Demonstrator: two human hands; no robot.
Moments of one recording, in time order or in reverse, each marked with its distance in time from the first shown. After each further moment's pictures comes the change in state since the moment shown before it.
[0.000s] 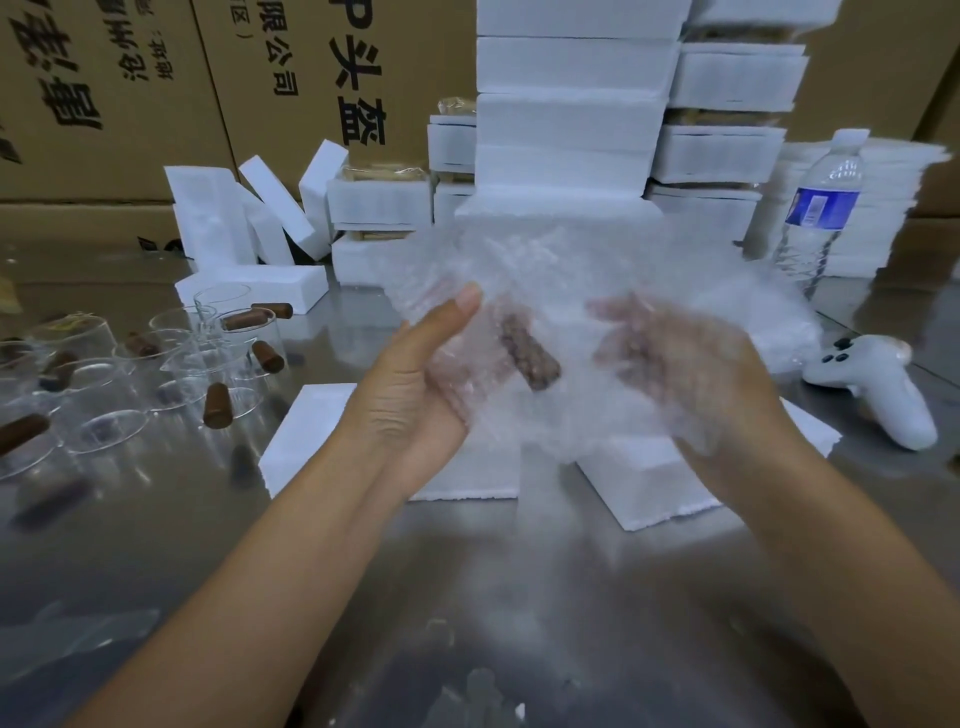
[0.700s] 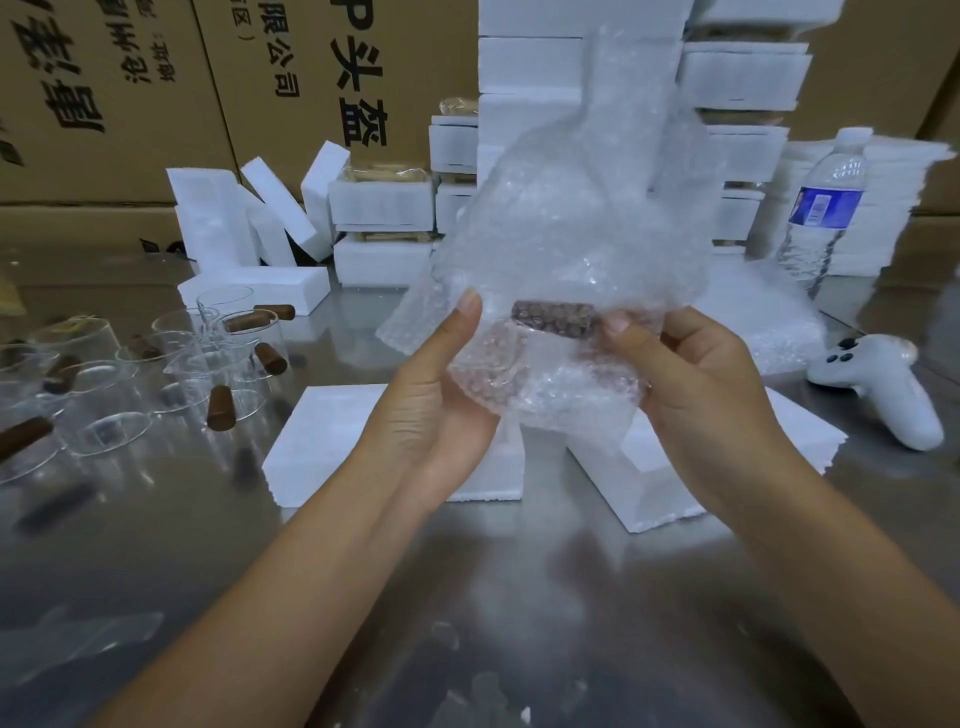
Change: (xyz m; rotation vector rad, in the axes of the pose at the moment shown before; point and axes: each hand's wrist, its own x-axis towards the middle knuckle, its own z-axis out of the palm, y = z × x) left_hand 0.003 -0.011 -0.003 -0.151 -0.094 -0.060; right_hand -0.004 0.015 0.002 0.127 -0.012 -0.142
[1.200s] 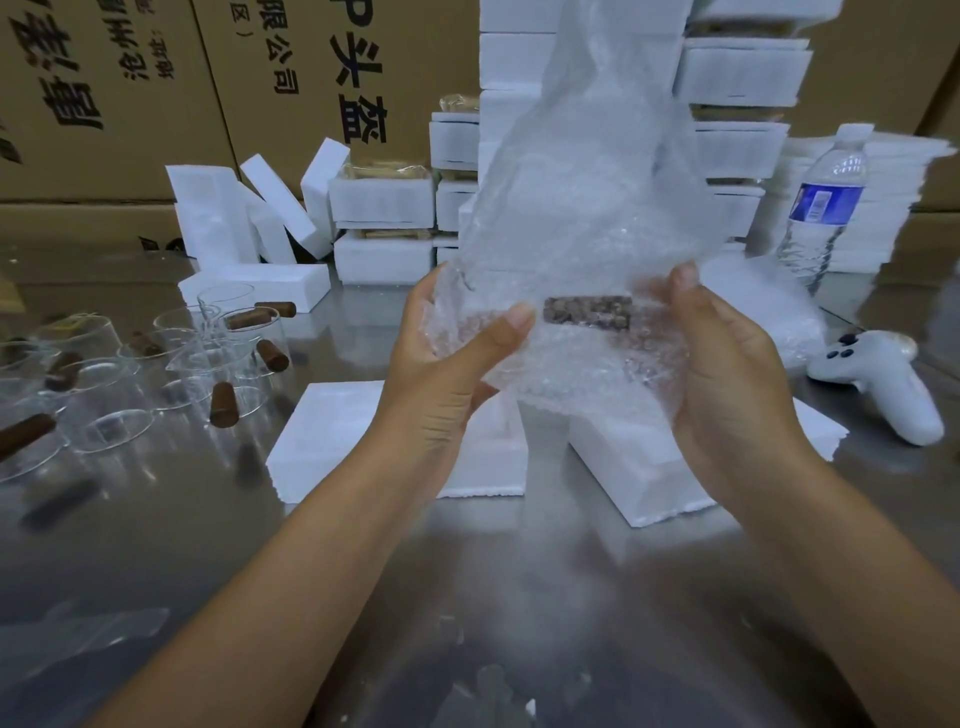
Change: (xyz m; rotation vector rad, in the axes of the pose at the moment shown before) left_hand 0.000 0.002 -0.003 0.560 0.171 0.233; right_hand 0.003 -0.007 0.000 0.048 0.127 0.038
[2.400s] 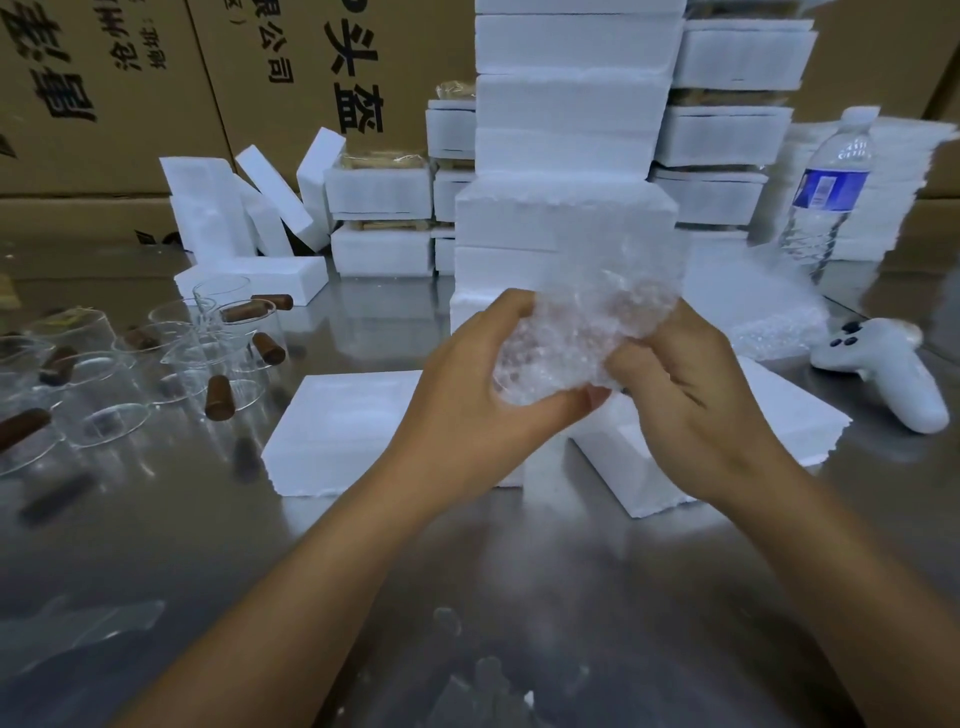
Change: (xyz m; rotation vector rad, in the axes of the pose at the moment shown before) left_hand -0.019 0.000 0.009 0.784 -0.237 0.324; right_hand -0.013 -0.002 0.003 -0.625 -0.311 -0.493
